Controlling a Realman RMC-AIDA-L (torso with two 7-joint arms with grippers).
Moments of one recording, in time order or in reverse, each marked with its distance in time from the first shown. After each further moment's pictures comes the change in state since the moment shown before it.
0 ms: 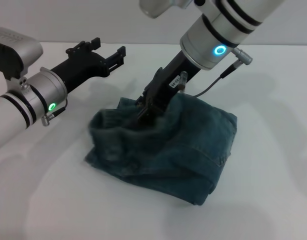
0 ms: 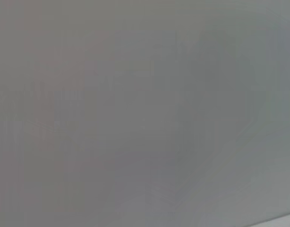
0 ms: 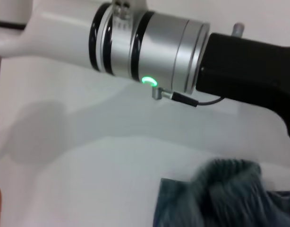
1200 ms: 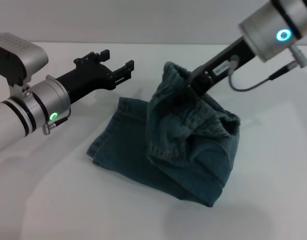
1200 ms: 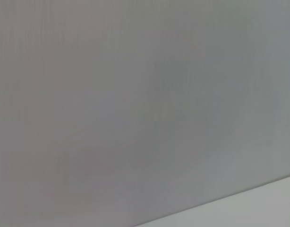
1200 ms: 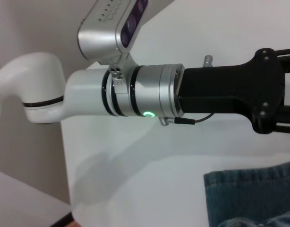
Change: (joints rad) left arm 0.067 0.002 0.014 0.119 0.224 -0.001 -0.175; right arm -0.118 -0.081 0.269 -0.032 0.042 -0.256 0.100
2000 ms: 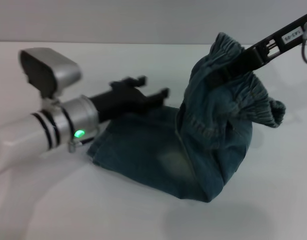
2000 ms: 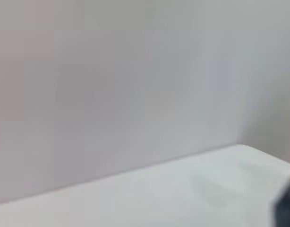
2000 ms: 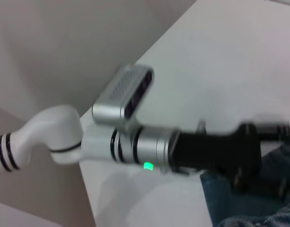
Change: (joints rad) left arm -0.010 0.009 0.215 0.029 -0.001 0.001 -0.173; right arm -0.075 -0.120 0.192 -0.076 -0.002 -0.220 0.089
